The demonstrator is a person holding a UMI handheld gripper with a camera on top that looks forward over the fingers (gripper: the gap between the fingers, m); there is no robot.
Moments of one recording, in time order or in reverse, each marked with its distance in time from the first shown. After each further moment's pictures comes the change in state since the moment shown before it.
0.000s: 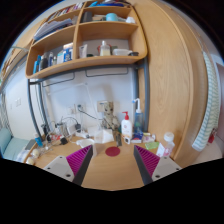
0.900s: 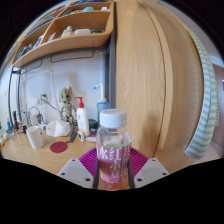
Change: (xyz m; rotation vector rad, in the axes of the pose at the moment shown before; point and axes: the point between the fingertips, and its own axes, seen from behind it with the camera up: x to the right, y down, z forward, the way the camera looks) arm 0.222 0.080 0.138 0.090 0.105 -0.045
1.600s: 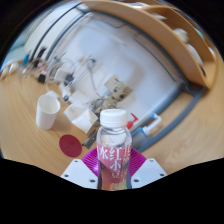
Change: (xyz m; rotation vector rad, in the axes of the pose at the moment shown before) arm -0.150 -0.060 0.071 -0.123 -0.118 -0.808
